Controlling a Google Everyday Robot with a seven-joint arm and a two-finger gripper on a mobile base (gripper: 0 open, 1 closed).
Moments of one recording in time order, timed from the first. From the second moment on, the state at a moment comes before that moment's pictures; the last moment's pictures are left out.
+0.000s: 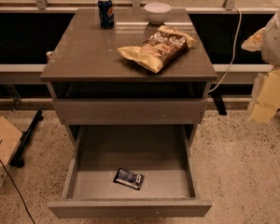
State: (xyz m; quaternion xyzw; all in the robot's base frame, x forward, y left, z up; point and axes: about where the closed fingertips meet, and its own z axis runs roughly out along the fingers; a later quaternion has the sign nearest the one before) arm 0.438 -0.217 0.976 -0.60 0.78 -0.03 0.16
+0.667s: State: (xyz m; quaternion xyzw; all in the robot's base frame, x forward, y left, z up) arm 0.442 -0.202 0.958 -0.61 0.77 0.00 0.19
